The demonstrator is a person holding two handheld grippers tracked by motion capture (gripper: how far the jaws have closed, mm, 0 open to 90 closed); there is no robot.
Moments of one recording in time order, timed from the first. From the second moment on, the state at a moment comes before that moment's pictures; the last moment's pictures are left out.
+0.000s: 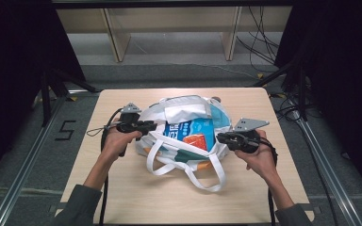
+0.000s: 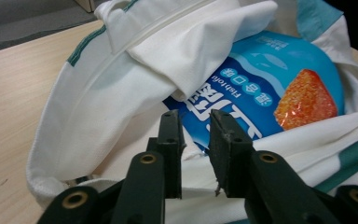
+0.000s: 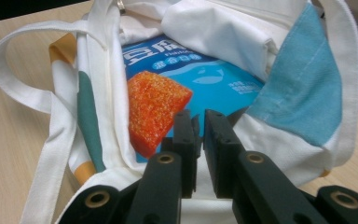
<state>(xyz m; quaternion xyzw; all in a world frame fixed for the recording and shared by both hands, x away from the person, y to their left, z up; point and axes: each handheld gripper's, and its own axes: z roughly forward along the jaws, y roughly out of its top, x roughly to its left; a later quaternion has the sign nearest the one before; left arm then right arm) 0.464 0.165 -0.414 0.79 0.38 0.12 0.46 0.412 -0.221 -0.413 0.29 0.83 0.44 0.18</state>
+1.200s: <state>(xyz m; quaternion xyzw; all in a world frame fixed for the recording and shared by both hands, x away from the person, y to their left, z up) 0.426 0.166 -0.406 0.79 0.36 0.12 0.49 0.403 -0.233 -0.415 0.32 0.82 0.45 0.17</state>
